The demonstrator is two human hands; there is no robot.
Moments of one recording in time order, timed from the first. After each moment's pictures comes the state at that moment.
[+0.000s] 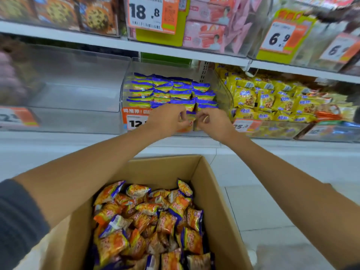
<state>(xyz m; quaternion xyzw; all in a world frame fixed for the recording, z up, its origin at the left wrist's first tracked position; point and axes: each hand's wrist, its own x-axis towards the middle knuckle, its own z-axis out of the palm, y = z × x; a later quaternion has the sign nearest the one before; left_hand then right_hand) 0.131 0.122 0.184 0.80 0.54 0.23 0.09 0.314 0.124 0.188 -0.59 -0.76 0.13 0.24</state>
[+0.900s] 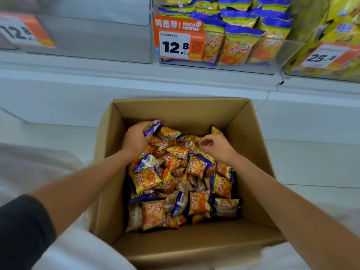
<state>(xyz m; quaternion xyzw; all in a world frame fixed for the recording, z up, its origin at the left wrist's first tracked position) -0.010 0.002 -0.063 0.61 0.71 0.25 0.26 0.269 0.025 -0.041 -0.60 -0.68 0.41 0.08</state>
